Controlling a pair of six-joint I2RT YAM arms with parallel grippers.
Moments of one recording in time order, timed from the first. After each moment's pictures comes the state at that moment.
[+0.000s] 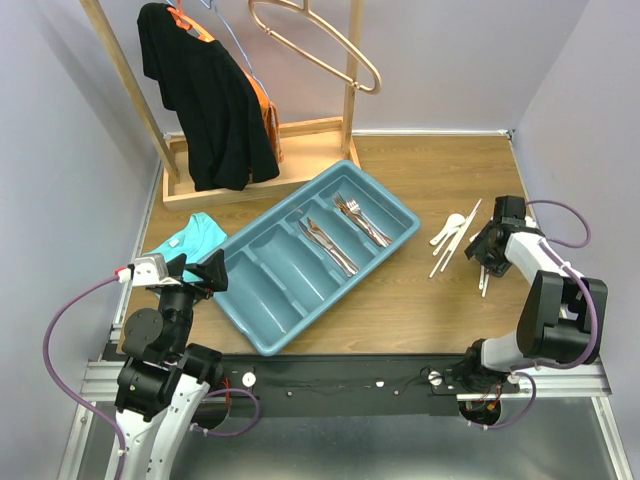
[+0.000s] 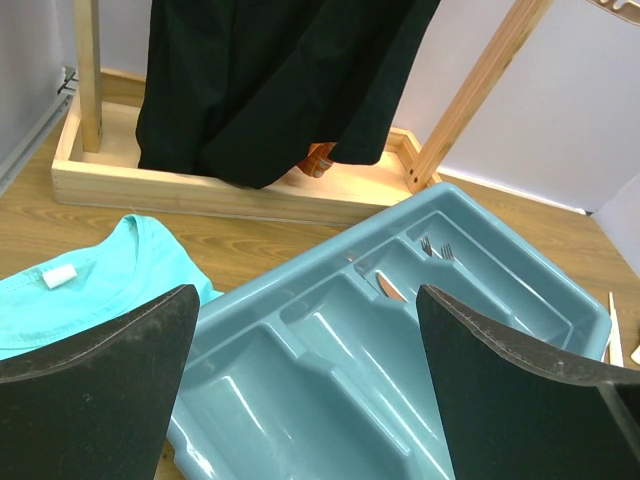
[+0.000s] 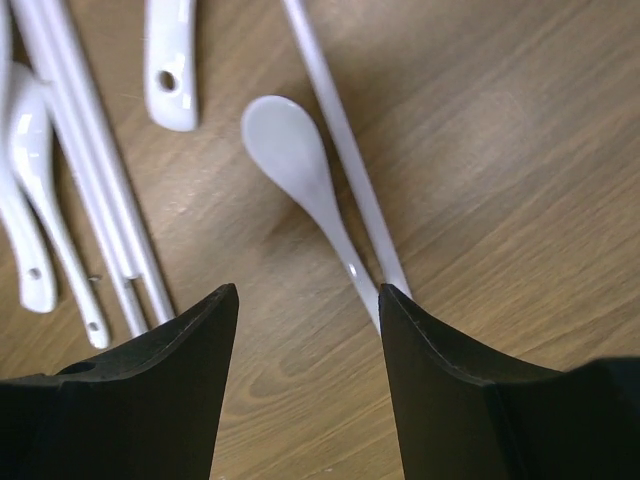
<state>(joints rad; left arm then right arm) -0.30 0.01 0.53 -0.43 -0.25 -0.34 -0.18 1.43 0.81 -0.49 0.19 0.52</state>
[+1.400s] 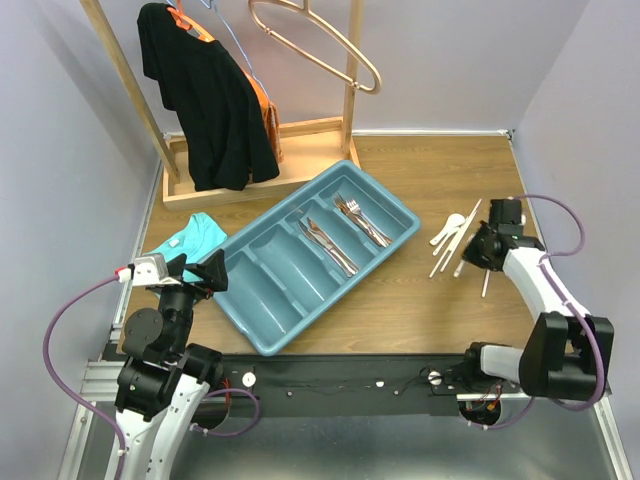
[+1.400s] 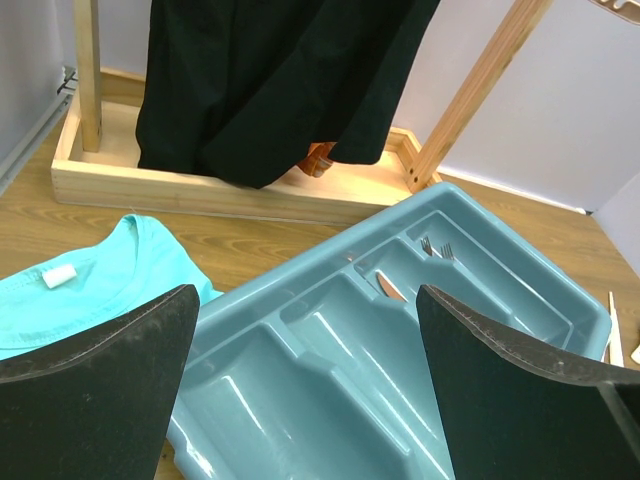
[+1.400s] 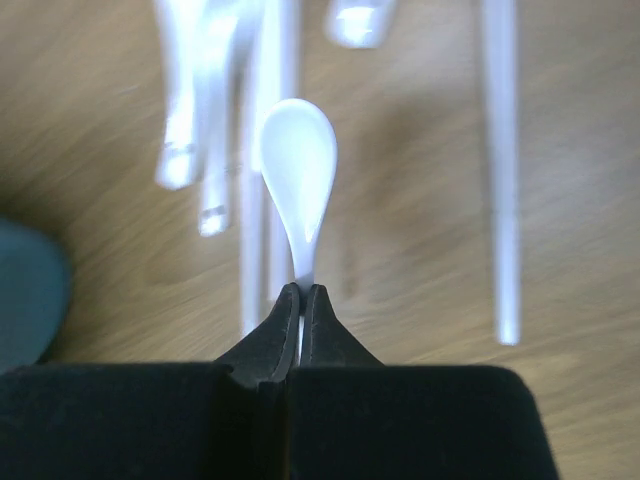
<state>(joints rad) -0.30 0.01 0.53 -0.43 -0.25 -0.34 -0.12 1.24 0.74 -0.49 0.05 0.49</state>
